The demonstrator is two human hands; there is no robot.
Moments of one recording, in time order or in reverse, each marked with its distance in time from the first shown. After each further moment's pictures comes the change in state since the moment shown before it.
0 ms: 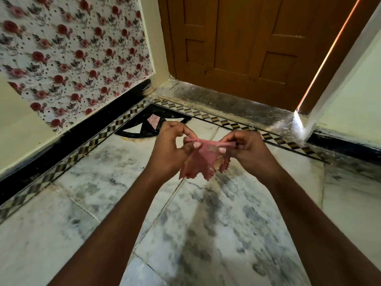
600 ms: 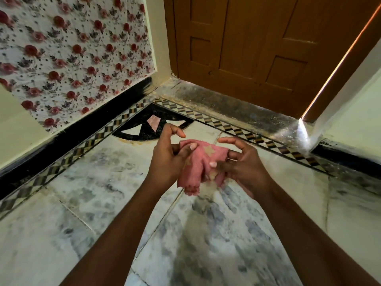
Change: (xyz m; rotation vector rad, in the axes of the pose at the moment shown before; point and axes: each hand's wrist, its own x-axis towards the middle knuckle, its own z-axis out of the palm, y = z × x) left_hand 0.019 -0.024 -0.001 -0.311 0.047 -0.088; right_hand 0.022 0.004 0.028 0.401 -0.011 0.290
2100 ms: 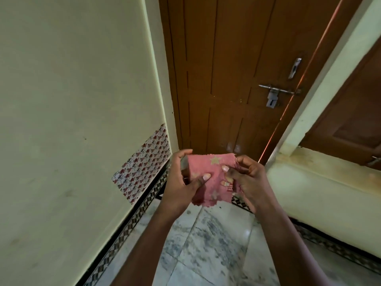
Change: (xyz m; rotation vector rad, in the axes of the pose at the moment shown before) left_hand 0.037 0.910 -0.186 -0.134 -0.086 -0.199; right_hand -0.306 -0.883 0.136 0.042 0.218 -0.080
